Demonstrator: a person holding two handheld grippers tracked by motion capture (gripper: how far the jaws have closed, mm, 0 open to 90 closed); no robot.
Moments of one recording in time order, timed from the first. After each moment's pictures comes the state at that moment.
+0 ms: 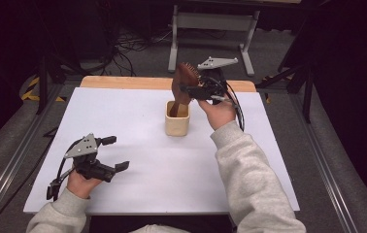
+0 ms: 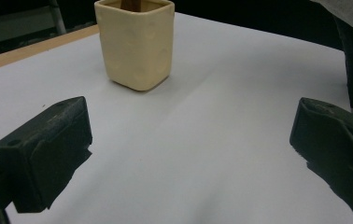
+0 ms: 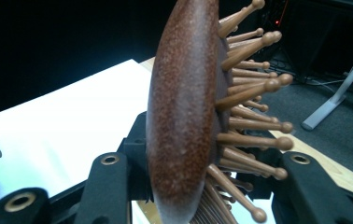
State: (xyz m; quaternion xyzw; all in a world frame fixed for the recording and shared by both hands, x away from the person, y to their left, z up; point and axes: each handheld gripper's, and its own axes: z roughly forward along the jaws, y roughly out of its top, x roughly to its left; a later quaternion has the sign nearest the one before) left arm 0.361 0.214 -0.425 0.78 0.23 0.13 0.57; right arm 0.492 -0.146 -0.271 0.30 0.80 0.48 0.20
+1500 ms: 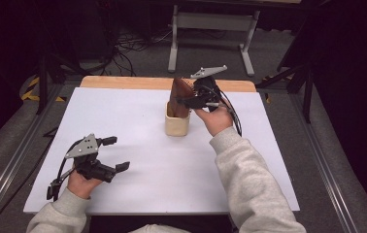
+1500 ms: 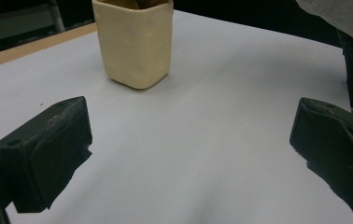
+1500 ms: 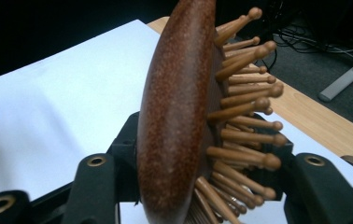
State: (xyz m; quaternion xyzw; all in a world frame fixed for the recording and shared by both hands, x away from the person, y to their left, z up) left arm 0.361 0.213 -0.425 0.79 0.22 0.12 0.56; right arm 0.497 -0.139 -0.300 0.31 0.83 0.43 0.16
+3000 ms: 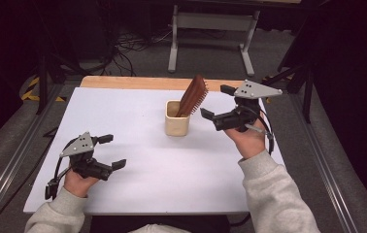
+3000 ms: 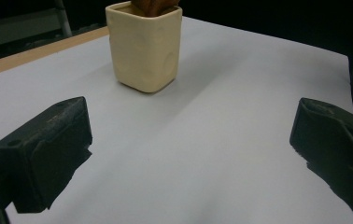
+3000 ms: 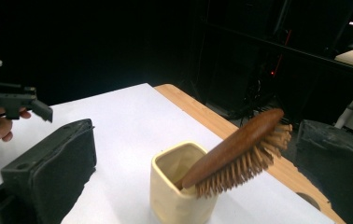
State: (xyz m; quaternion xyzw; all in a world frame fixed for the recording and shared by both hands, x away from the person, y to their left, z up) left arm 0.362 0.223 -0.421 0.78 0.23 0.13 0.57; right arm 0.410 -0.217 -0.275 0.23 0.77 0.55 0.25
